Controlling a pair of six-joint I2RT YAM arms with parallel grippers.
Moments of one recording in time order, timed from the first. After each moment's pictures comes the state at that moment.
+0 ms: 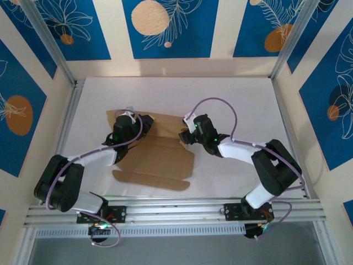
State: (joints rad) left arm -0.45 1.42 0.62 0.52 0.18 -1.23; right arm 0.62 1.59 0.79 0.15 0.06 -0.03
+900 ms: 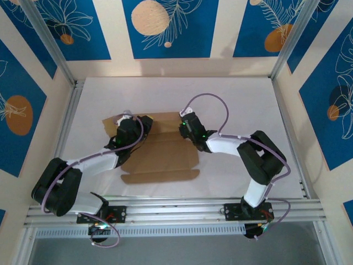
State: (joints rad) left arm -0.54 1.38 0.60 0.50 -0.07 -1.36; right arm 0.69 1.75 0.94 0.13 0.39 0.14
